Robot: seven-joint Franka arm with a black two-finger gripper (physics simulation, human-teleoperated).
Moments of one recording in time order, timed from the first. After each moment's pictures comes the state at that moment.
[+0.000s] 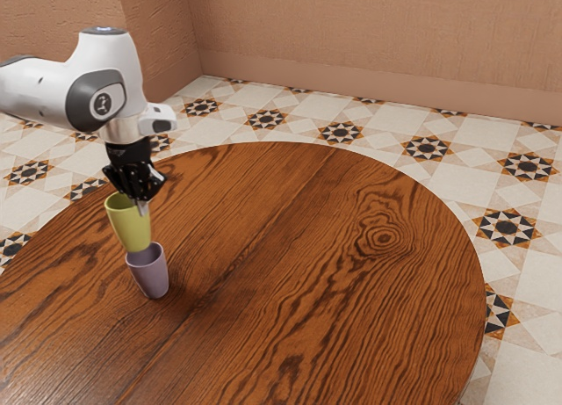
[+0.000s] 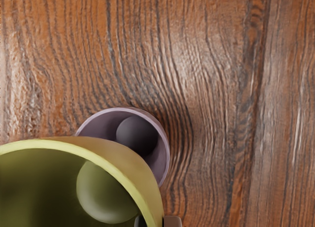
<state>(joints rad) 0.13 -0.05 -0.02 -2.02 0.06 1.91 -0.01</state>
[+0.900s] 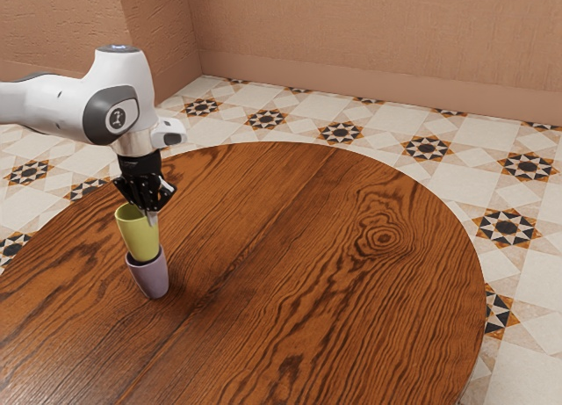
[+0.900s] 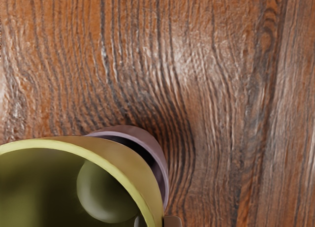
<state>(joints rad) 0.12 0.04 -0.01 -2.01 0.06 1.96 -0.03</state>
